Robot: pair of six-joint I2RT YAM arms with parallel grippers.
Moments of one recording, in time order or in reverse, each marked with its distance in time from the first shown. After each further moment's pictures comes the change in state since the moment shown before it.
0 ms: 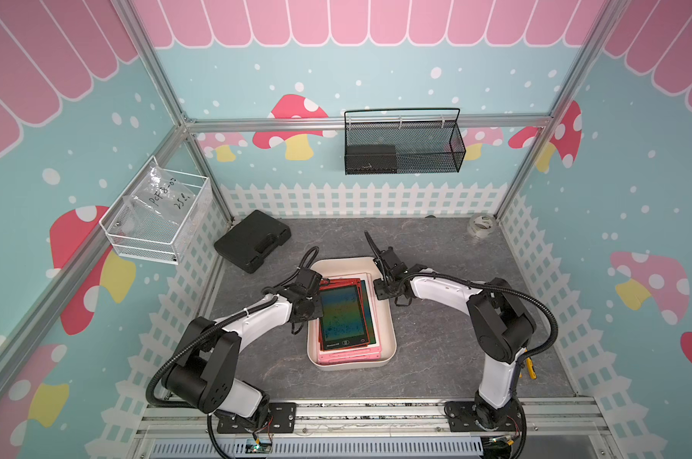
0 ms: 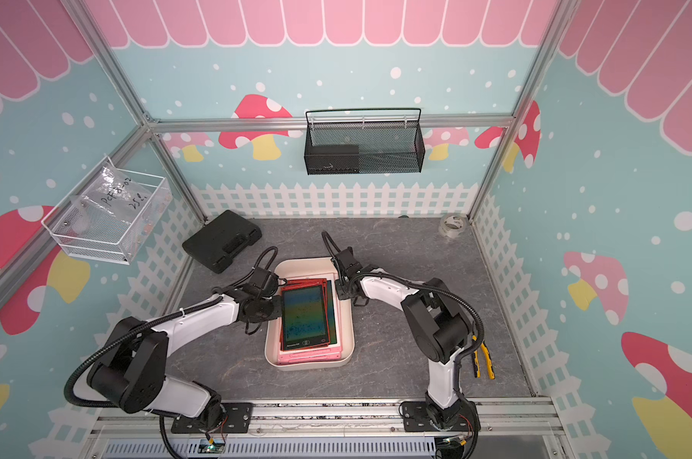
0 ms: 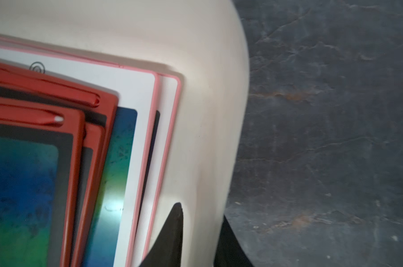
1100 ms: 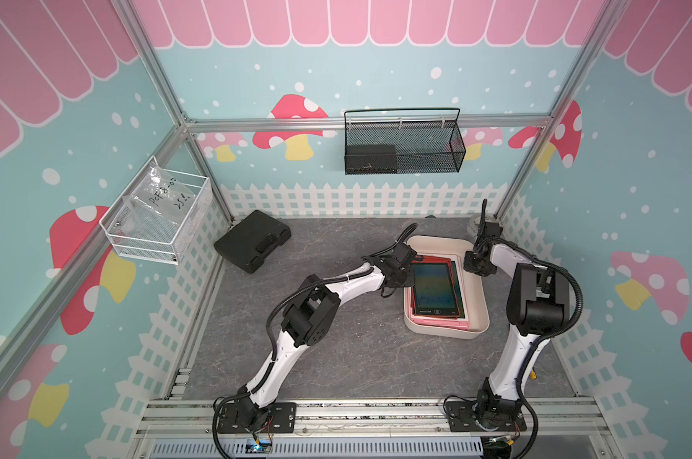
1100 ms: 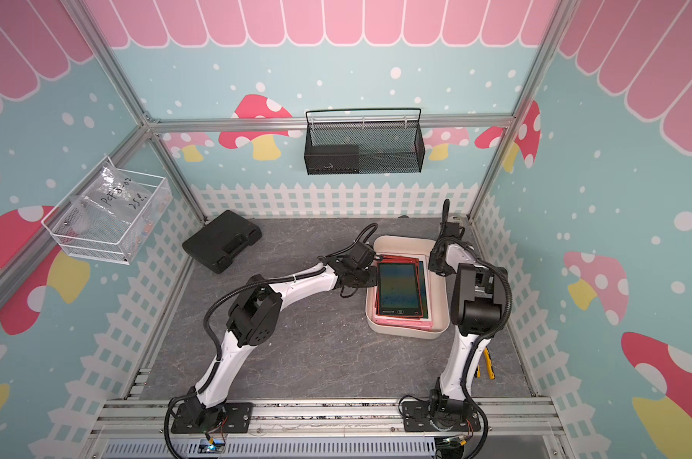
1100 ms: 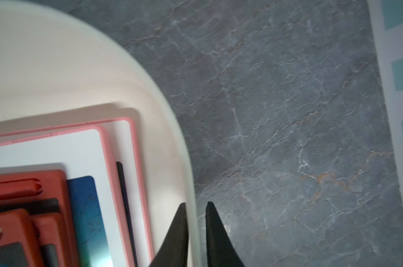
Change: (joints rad) left arm -0.355 0.860 1.091 0.074 0.110 -0.114; right arm -0.769 0.132 0.176 -0.090 -0.040 -0.243
